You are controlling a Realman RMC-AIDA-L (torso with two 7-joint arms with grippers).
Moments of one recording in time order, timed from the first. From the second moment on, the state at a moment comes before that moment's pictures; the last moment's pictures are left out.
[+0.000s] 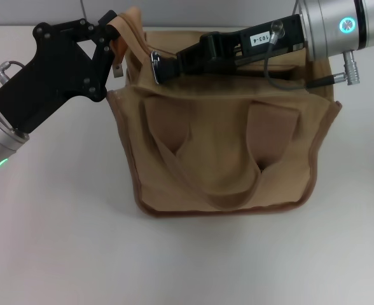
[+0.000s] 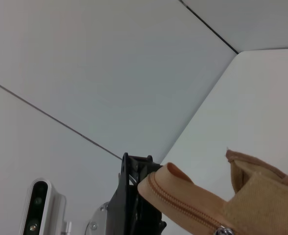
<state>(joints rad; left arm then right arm) -0.51 -2.07 0.59 0.21 1.41 1.75 -0.41 0.98 2.01 -0.99 -0.55 -1.85 -1.53 2.34</state>
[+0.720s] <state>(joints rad) -0.52 -2.08 0.59 0.22 1.41 1.75 -0.41 0.99 2.03 -1.00 -0.58 -1.85 -1.52 2.38</state>
